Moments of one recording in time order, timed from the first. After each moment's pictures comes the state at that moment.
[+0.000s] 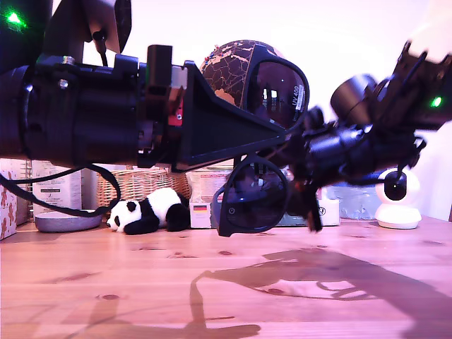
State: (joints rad) left arm -0.88 1.62 0.33 1.25 0.44 -0.10; right arm 0.36 1.92 0.93 0.34 -1.12 0.51
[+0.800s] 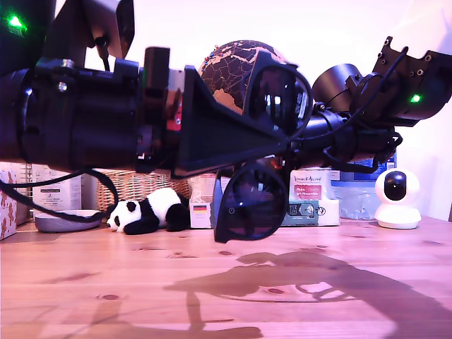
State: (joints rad) left arm -0.87 1.62 0.33 1.22 0.45 -0.12; right arm 0.39 1.92 0.97 0.40 -1.37 0.51
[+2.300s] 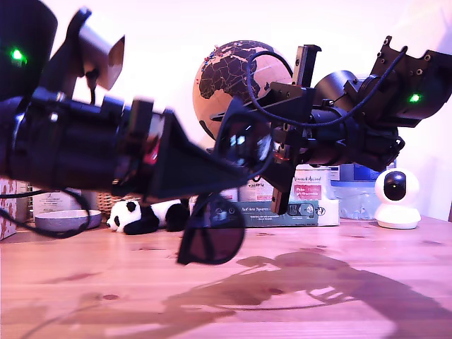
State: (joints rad) left arm -0.73 1.62 0.33 1.09 0.47 -0.09; right arm 0.40 1.92 0.97 0.28 -1.56 0.50
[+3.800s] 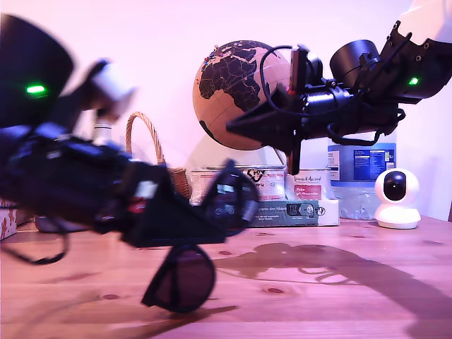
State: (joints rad) left arm -0.73 1.62 0.42 0.73 0.47 0.03; right arm 0.29 1.91 1.12 0.36 -1.24 0.44
